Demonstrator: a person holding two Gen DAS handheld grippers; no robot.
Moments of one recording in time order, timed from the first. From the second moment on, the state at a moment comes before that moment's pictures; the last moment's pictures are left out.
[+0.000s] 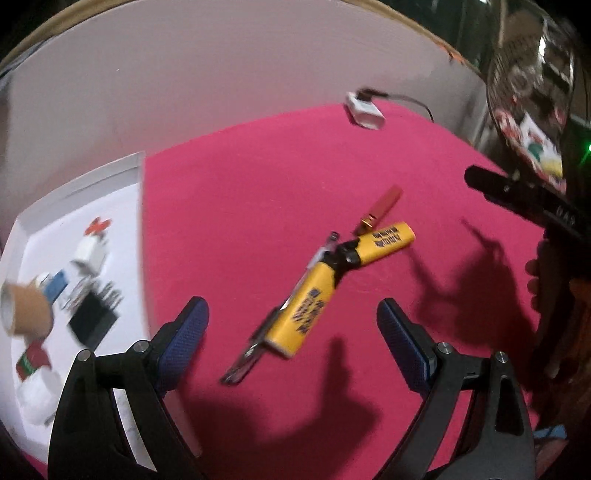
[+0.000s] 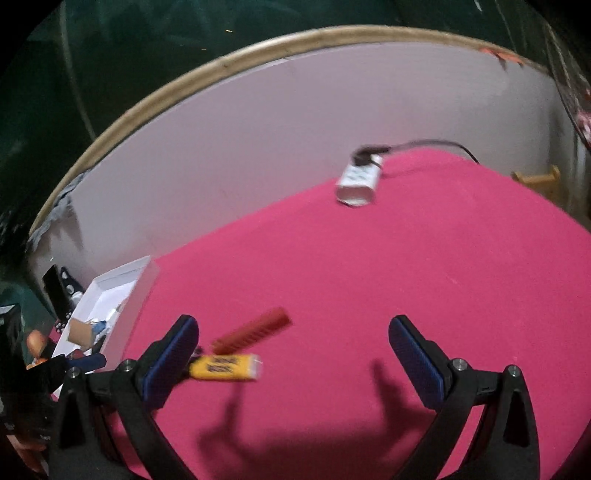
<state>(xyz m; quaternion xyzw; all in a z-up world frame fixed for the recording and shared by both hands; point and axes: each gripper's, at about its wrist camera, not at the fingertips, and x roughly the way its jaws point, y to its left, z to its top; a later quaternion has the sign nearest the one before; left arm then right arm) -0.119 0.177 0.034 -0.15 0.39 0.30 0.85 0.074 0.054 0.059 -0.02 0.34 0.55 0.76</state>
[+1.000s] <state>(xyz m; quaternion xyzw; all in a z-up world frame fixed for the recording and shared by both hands) -0.072 0.152 0.010 -0.12 0.45 0.24 0.85 0.069 0.104 0.047 -0.05 0.43 0.59 0.68</state>
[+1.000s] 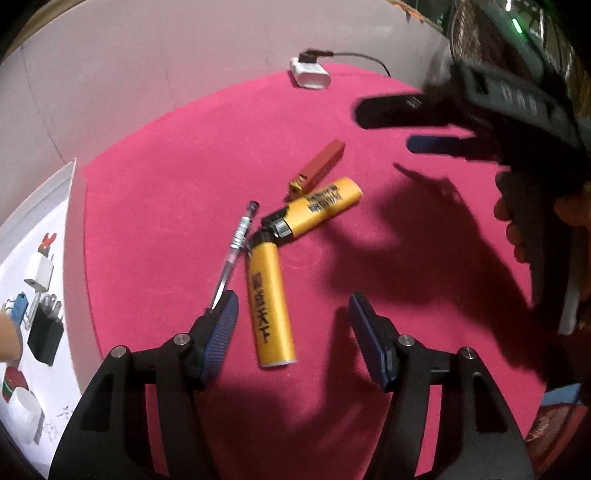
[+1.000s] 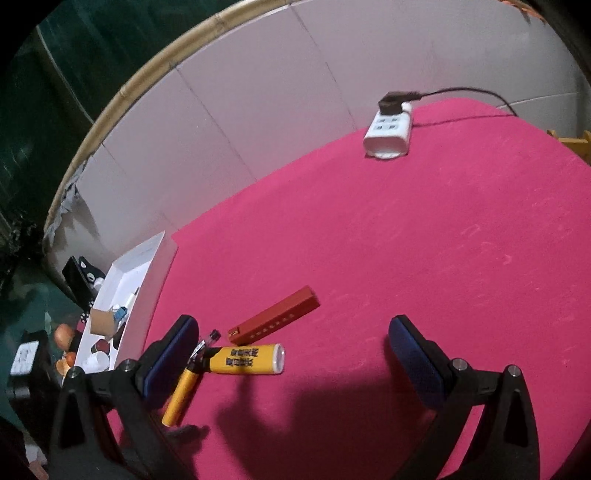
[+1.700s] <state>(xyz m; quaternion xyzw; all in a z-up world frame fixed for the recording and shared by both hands) -0.089 0.153 0.005 -0.12 0.42 0.25 0.87 0.024 0.189 0.030 -0.14 0.47 0.55 0.67</state>
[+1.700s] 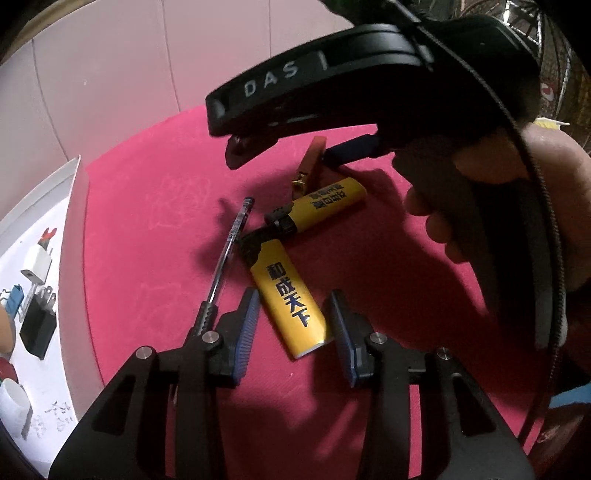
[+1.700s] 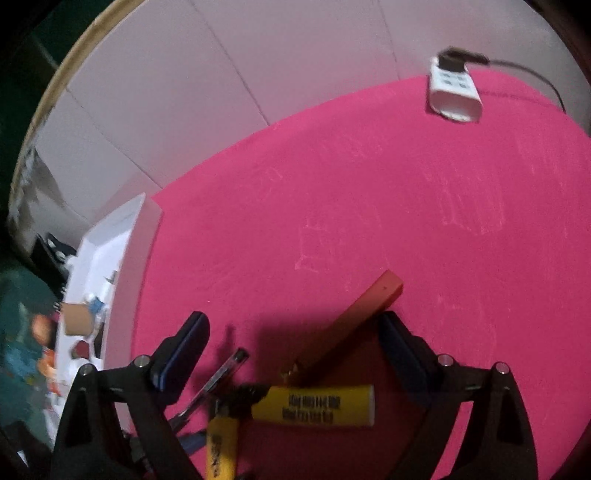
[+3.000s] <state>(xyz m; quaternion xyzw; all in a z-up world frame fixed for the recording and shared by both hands) -0.146 0.133 0.060 -0.15 0.31 0.31 0.89 0.006 0.114 0.101 -0.05 0.36 0.65 0.67</state>
